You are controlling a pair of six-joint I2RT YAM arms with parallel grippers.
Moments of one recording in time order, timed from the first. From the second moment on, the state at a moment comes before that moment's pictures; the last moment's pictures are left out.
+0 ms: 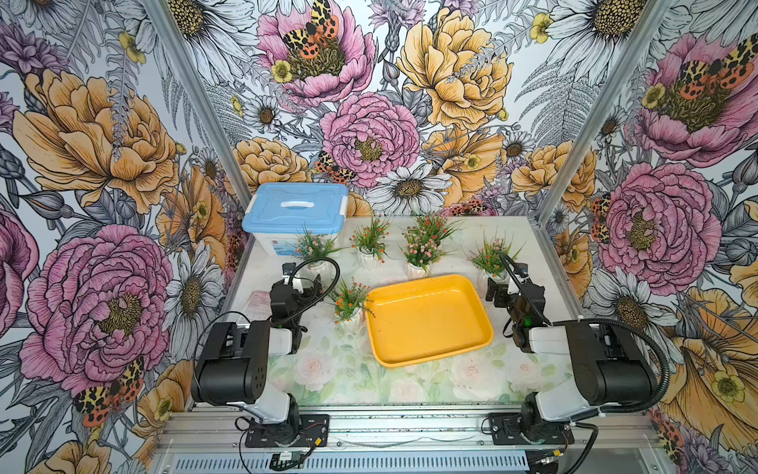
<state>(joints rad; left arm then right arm) 0.03 1.54 0.36 0.87 0.02 -0.06 -0.03 1.52 0.37 0.80 0.03 0.02</state>
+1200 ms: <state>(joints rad) 0.03 1.54 0.36 0.88 0.04 -0.06 -0.03 1.52 0.37 0.84 0.05 0.02</state>
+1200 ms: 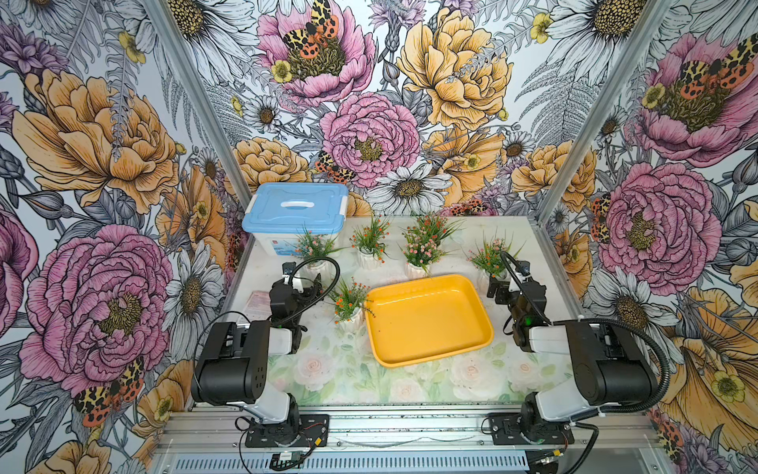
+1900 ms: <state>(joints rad) -0.30 1.13 1.00 -0.04 -0.12 -0.21 -0.03 0.66 0.56 0.15 0.29 0.27</state>
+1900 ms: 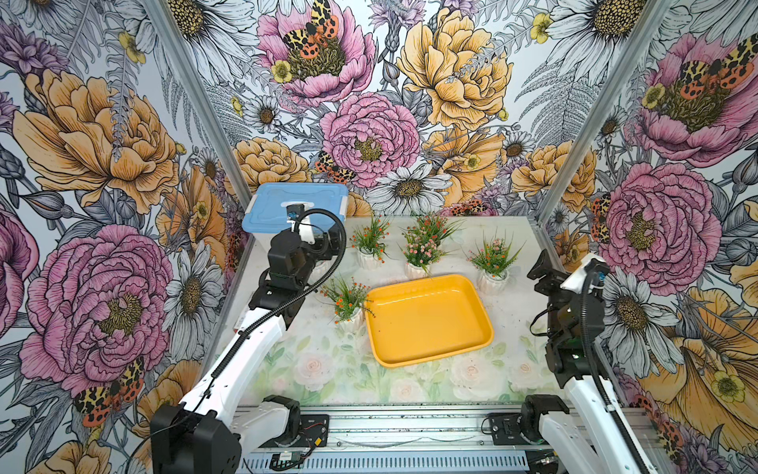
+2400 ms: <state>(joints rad) -0.66 1.35 1.27 -0.19 -0.13 -0.65 0.20 1.19 1.13 -0.26 -0.08 0.64</state>
